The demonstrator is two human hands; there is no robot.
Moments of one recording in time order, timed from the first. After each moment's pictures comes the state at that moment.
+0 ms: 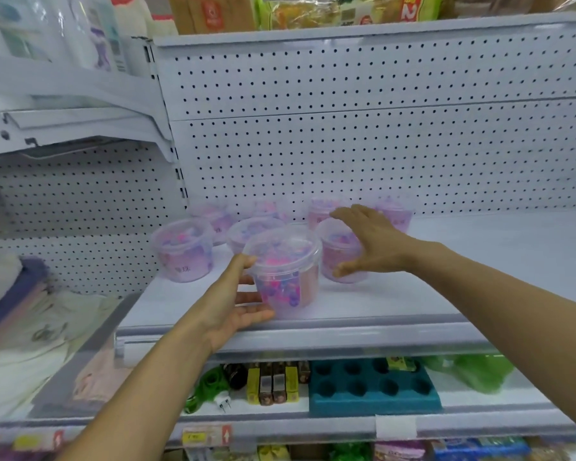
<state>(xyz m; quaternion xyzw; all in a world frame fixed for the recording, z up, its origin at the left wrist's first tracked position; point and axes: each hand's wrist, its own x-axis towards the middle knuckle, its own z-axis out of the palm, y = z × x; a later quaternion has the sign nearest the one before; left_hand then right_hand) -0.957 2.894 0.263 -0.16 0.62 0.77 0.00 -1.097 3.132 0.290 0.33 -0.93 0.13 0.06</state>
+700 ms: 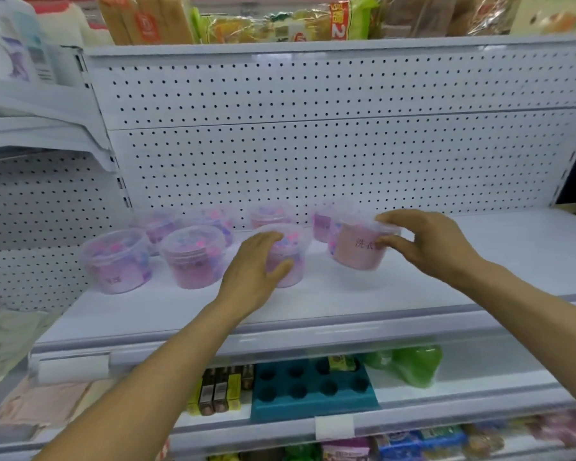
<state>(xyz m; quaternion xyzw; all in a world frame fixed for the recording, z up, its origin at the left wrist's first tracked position) -1.031 3.004 0.254 0.10 0.93 0.27 -0.24 -1.061 3.294 0.305 0.23 -0.91 0.22 0.28</state>
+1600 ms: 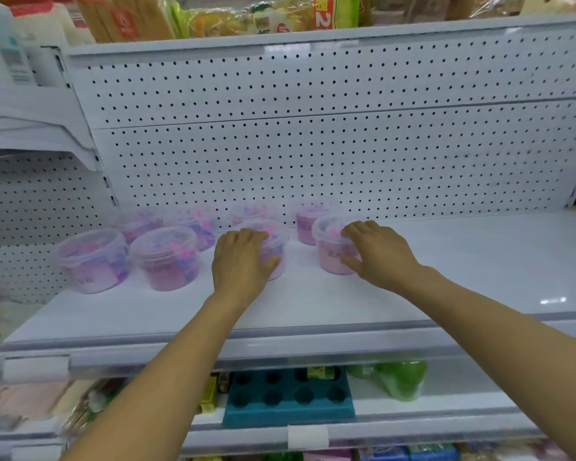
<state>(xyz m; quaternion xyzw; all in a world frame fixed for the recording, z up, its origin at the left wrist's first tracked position) -1.076 3.049 0.250 -0.03 0.95 0.09 -0.30 -1.126 3.292 0.271 0.26 -0.94 0.02 0.20</state>
